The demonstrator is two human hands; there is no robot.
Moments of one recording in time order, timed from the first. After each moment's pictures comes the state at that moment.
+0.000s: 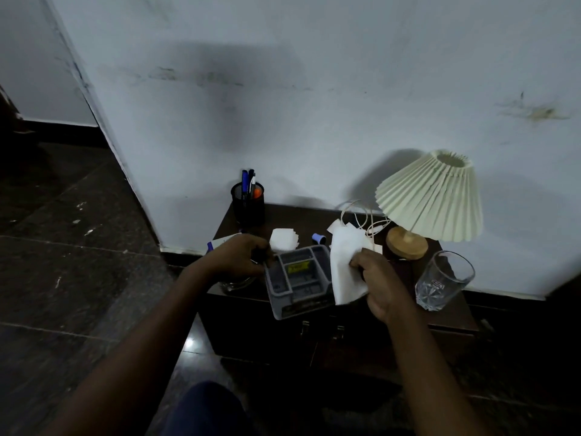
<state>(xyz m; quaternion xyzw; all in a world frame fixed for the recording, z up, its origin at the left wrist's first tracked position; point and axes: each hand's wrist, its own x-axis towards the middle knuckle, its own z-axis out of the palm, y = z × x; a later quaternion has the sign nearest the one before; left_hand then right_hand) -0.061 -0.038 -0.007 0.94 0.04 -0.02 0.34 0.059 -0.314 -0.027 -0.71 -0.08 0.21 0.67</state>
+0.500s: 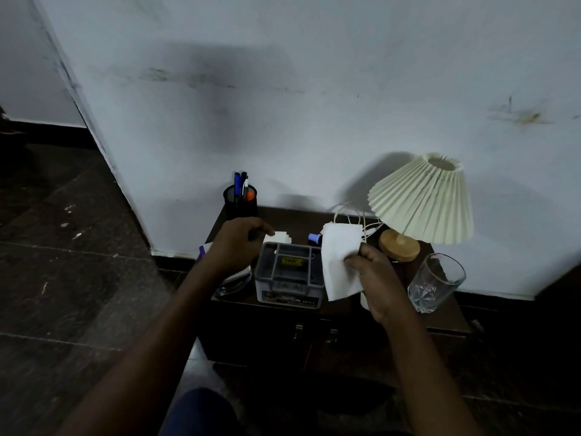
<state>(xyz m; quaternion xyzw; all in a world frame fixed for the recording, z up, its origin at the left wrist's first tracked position) -0.040 -0.056 0.001 0.90 0.15 0.16 0.37 0.057 -0.322 -0.017 -0.70 -0.12 0.19 0.68</state>
